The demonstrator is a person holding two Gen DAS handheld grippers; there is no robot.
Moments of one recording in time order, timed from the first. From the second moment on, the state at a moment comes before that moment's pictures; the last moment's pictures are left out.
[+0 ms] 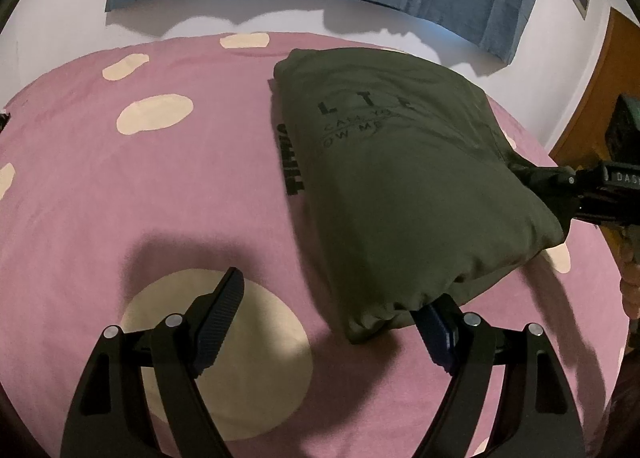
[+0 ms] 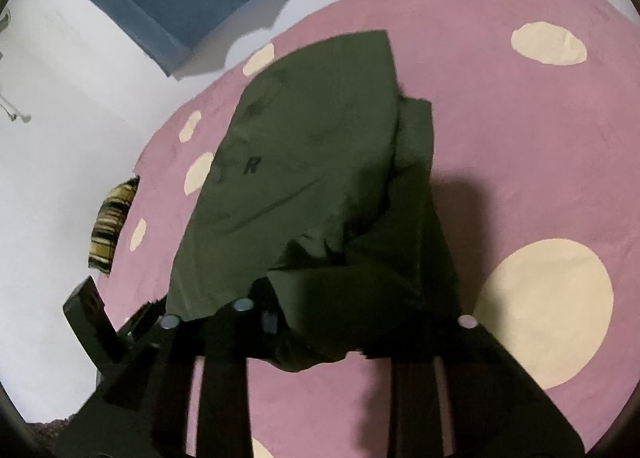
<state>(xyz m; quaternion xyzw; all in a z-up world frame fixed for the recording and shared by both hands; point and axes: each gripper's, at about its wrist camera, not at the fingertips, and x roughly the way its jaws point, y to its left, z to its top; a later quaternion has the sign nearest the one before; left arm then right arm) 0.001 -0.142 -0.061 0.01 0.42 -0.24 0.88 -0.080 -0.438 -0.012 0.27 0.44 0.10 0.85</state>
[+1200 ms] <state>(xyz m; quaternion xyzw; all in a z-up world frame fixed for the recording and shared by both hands) 0.001 -0.110 -0.013 -0.01 0.38 -0.32 0.87 -0.074 -0.506 -0.027 0.35 0.37 0.16 0.84</state>
